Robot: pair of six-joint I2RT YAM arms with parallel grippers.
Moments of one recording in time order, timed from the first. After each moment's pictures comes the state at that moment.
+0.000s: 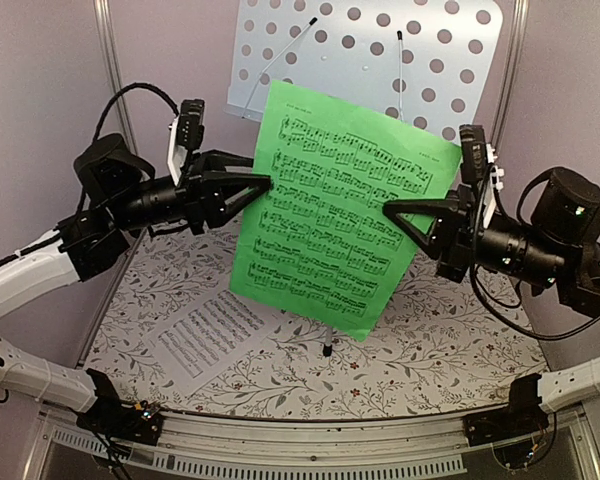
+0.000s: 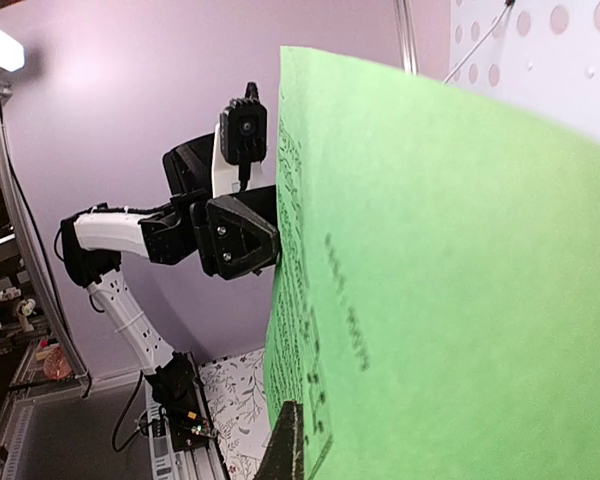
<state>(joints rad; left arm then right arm) -0.80 1.16 1.10 0.29 0.63 -0.21 1.22 0.93 1.08 -0.07 0.07 0.13</state>
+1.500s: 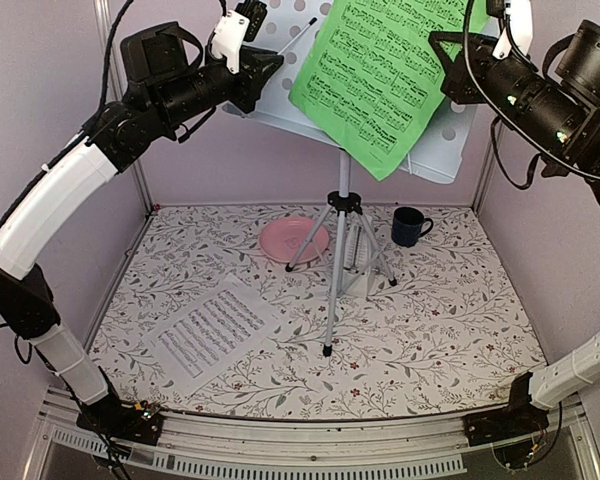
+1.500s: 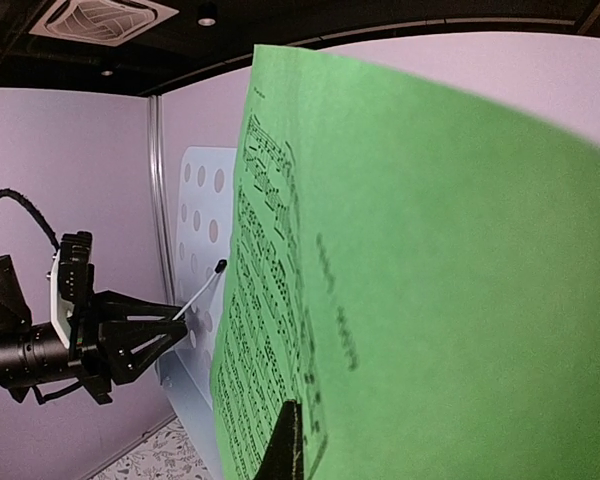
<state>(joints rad) -0.79 1.65 2.03 -0.24 -0.07 0.38 1.16 1.29 1.85 -0.24 0.67 -0.14</state>
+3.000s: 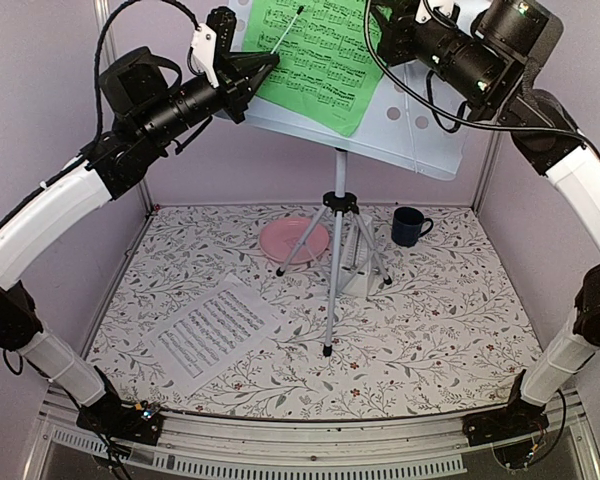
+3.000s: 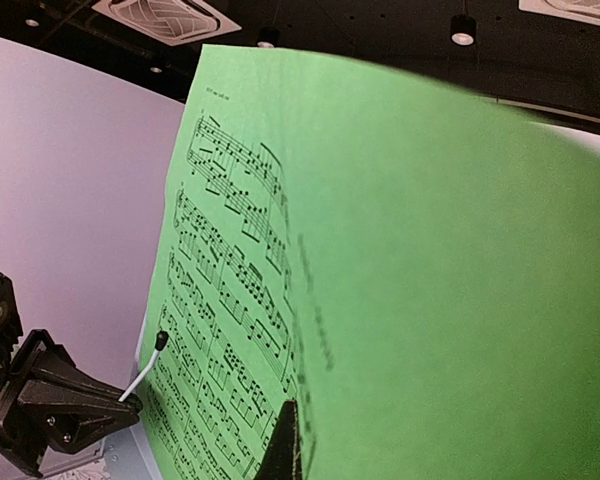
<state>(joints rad) -0.73 1.52 1.72 0.14 0.23 0.31 0.98 1.60 2.17 -0.17 0.37 -0.34</state>
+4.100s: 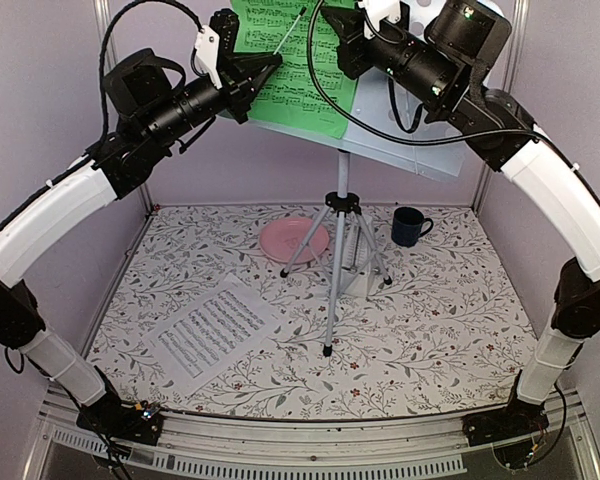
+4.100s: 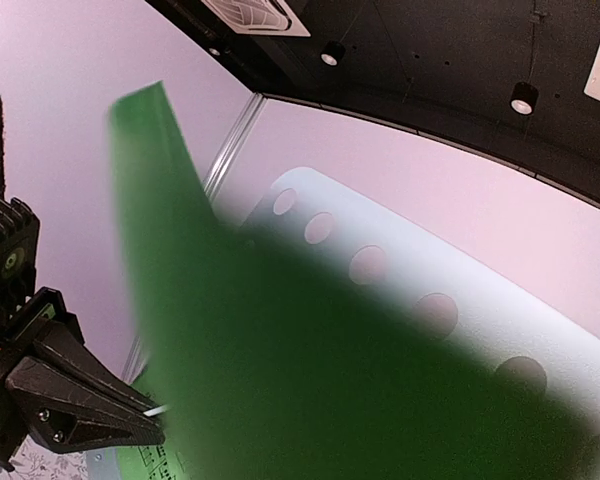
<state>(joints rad) -0.73 1.54 1.72 0.18 0.25 0.32 0.98 1.75 2.27 -0.12 0.23 -0.58</state>
